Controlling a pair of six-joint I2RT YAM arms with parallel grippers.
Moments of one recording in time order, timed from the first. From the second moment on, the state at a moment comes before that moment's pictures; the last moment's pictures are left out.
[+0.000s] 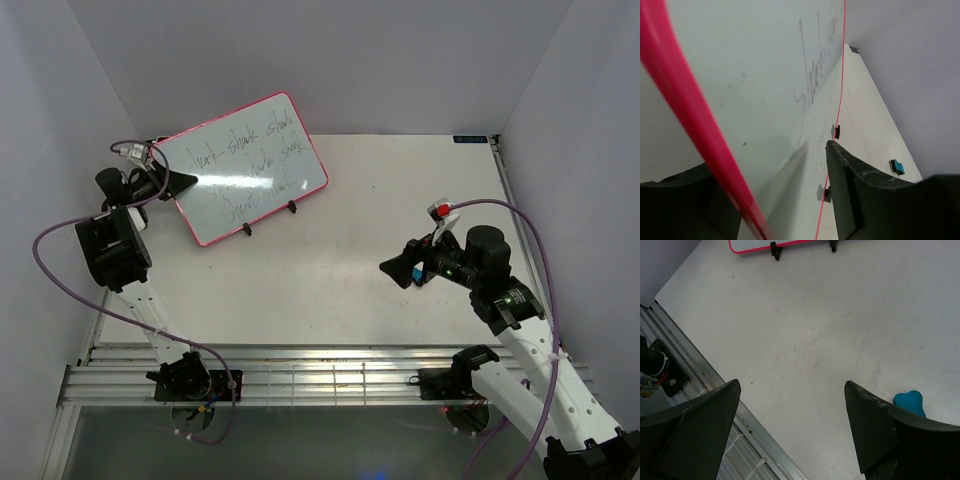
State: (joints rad) left arm 0.45 2.16 1.33 0.67 1.18 -0.60; right arm 0.39 0.68 0.70 -0.36 -0.49 0.19
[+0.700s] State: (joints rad) left arm 0.45 2.20 1.25 0.80 1.23 -0.68; right arm 0.39 0.70 0.67 -0.33 -0.49 0.20
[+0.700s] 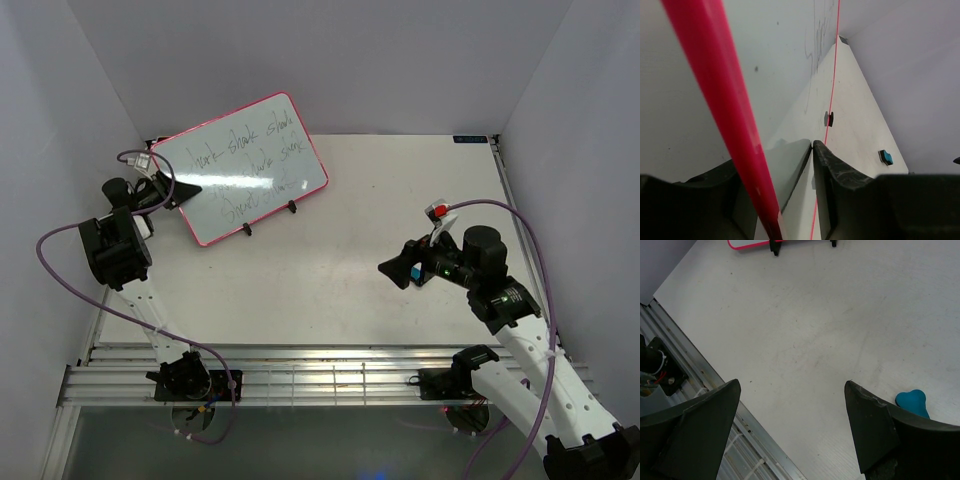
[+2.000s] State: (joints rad) left arm 0.44 2.23 1.26 1.21 1.32 -1.06; right arm 0.39 0.68 0.65 -0.32 -0.51 0.19
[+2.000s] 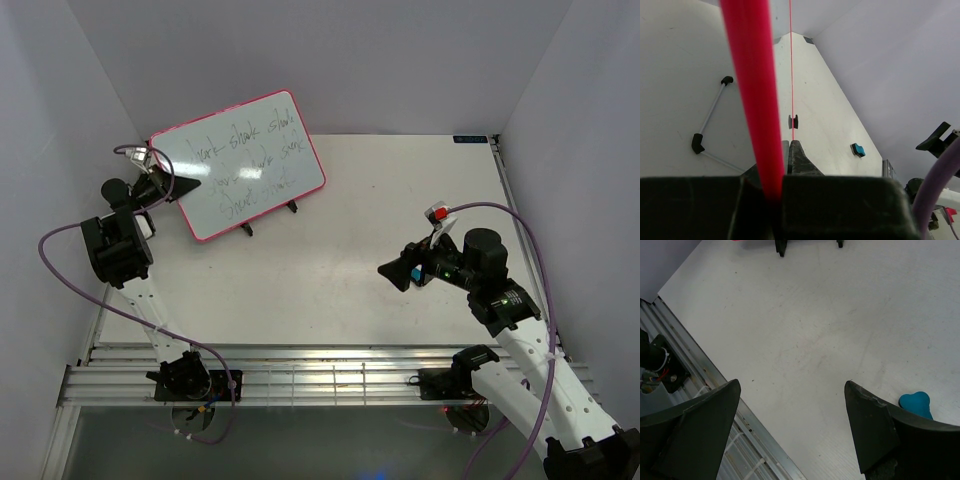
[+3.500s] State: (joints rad) left arm 0.08 0.97 0.82 -0.32 0.80 -0.54; right arm 0.38 1.19 0.91 -0.58 -0.04 -0.02
